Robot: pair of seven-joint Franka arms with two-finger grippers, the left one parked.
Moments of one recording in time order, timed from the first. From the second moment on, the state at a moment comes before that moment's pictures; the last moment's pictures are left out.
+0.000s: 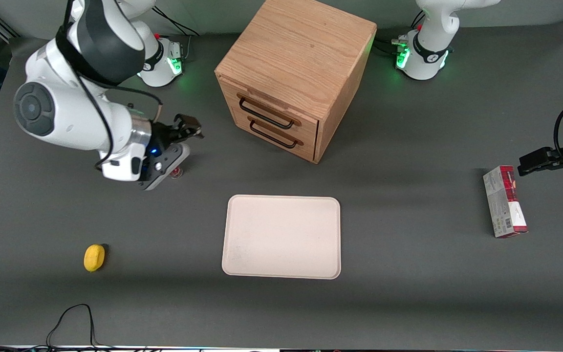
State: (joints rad) arm 0.43 0.25 -0.06 -1.50 0.38 1.59 -0.29
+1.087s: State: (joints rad) arm 0.61 0.29 -0.06 -1.62 0.41 1.75 -0.34
